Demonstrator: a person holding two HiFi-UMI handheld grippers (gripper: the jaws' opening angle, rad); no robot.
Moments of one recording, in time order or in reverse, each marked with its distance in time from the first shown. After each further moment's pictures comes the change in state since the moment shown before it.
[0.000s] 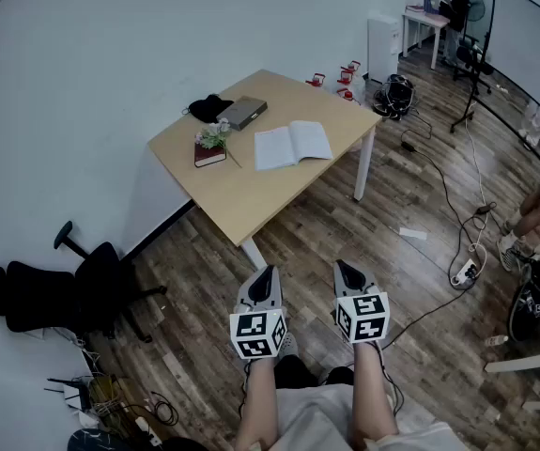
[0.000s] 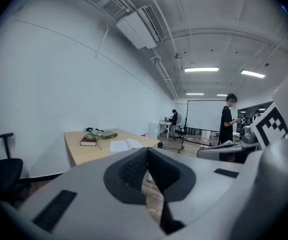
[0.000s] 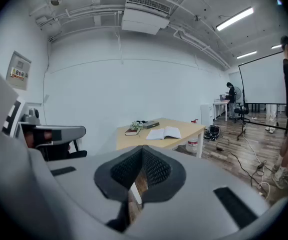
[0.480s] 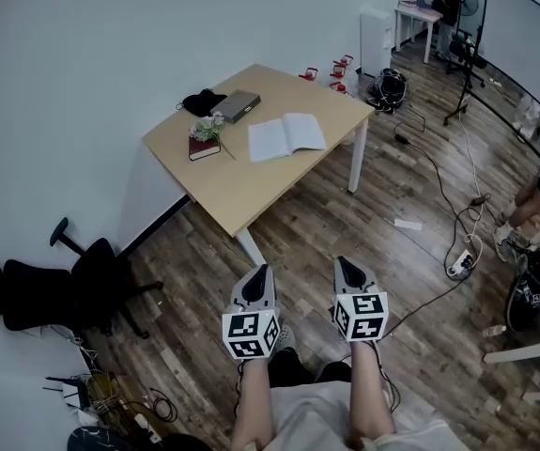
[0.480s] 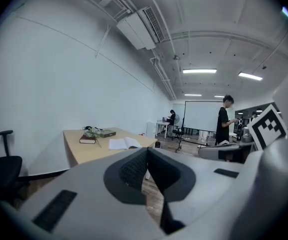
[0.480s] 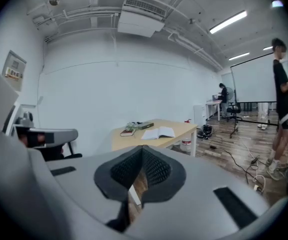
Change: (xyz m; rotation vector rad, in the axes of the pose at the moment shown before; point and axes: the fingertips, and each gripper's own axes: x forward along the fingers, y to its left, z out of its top) left arm -0.027 -0.005 -0.011 -0.007 -0.006 -0.015; right arm -0.026 -0.001 -0.010 0.029 -0.035 -0.051
